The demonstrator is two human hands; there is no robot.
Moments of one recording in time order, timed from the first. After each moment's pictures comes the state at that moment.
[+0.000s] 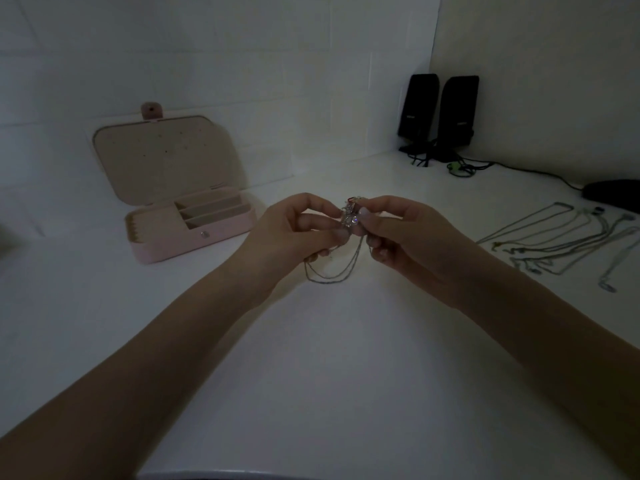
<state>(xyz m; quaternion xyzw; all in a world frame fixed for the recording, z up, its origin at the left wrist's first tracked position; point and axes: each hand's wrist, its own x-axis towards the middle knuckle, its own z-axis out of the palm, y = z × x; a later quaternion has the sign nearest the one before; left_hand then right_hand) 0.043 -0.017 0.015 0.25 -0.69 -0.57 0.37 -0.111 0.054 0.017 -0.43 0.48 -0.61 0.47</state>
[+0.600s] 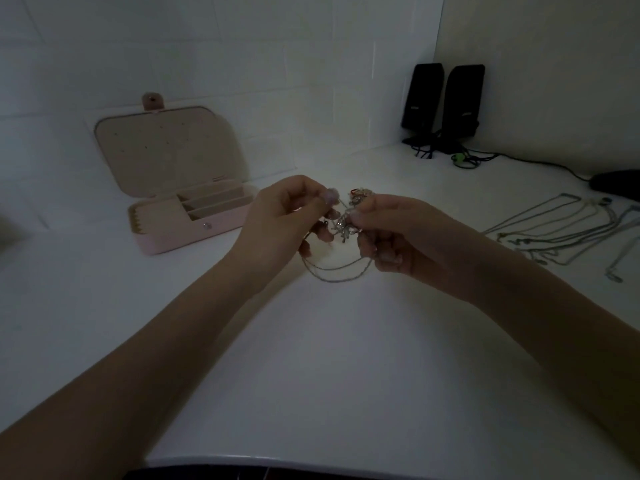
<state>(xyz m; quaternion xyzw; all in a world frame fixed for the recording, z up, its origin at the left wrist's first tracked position) 0.044 -0.014 0.019 0.28 -0.72 -0.47 0.43 -0.105 0.066 0.029 -0.50 0.50 -0.49 0.51</state>
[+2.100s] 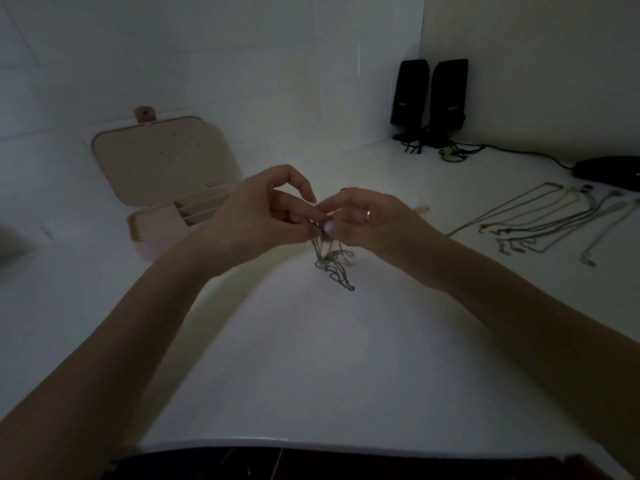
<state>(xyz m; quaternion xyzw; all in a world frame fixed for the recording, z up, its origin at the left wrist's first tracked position) 0.062 -0.012 0.048 0.27 -0.79 -0.45 0.31 -0.108 0.055 0.017 -0.62 0.50 -0.50 0.34</state>
